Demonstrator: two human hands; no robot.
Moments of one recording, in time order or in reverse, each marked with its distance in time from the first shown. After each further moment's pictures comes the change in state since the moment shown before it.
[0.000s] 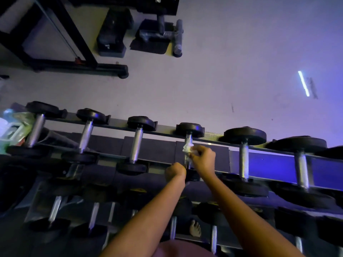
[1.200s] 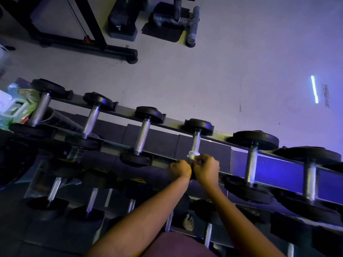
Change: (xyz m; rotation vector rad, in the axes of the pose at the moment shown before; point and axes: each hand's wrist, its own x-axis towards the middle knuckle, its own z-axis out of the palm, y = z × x) left_hand 0.001 -0.004 -0.002 -0.009 0.021 0.086; right_hand -0.033 -0.009 0.002 -0.247 -0.030 0.013
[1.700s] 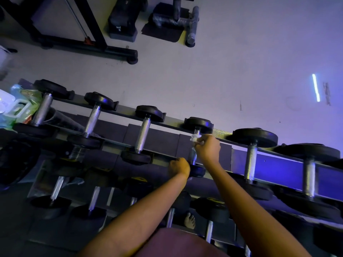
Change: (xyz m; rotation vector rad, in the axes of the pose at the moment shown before) left_hand -0.001 0.000 -0.007 0.028 0.038 -0.012; right_hand 0.044 -0.028 -0.007 -0.011 0.018 0.002
